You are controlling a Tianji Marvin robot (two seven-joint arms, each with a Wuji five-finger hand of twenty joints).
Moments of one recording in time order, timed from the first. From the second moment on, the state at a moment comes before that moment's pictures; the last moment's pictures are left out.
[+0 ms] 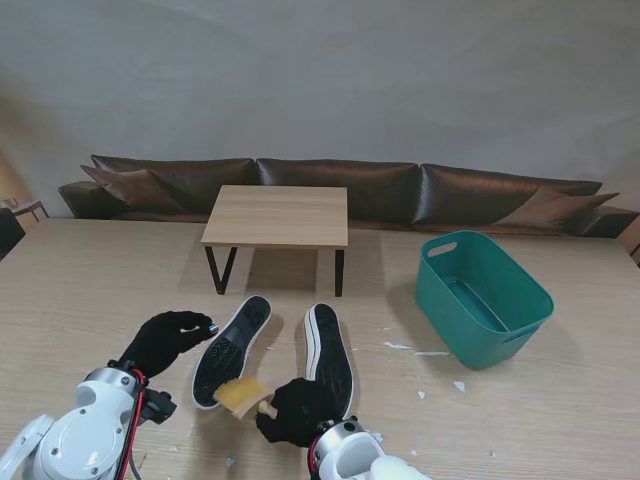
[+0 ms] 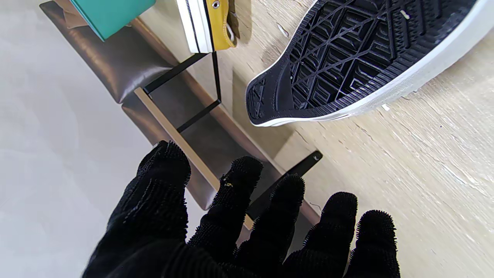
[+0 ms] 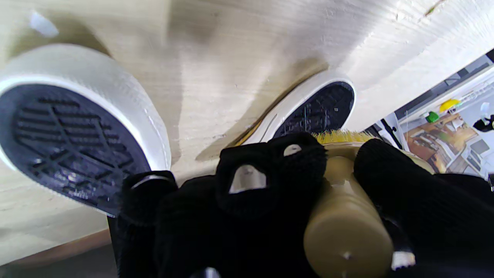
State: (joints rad) left arm 1.93 -1.13 -1.50 -1.96 0.34 0.20 -0.02; right arm -1.54 -1.12 0.61 -1.83 -0.77 0.45 -0.06; left_hand 0.94 -0.22 0.13 -0.06 0.78 0.29 0.18 0.37 0.71 0.43 0.10 0.34 0.41 0.50 0.14 0.40 0.11 0.45 0.24 0.74; right_hand 0.24 -0.39 1.13 -0.12 1.23 0.12 1.26 0.99 1.39 0.14 1.26 0.96 1.36 0.20 1.79 1.11 0.65 0.36 1.76 0.77
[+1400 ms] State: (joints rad) left arm 1.86 -1.12 -1.47 -1.92 0.31 0.27 -0.06; right arm -1.17 -1.30 0.42 -1.52 -0.63 0.72 -0.13; left_hand 0.94 -0.22 0.13 -0.06 0.78 0.29 0.18 0.37 0.71 0.43 0.10 0.34 0.41 0.50 0.14 0.40 0.11 0.45 0.24 0.74; right_hand 0.24 -0.39 1.13 -0.12 1.23 0.11 1.26 0.99 1.39 0.14 1.26 0.96 1.36 0.20 1.79 1.11 0.65 0.36 1.76 0.77
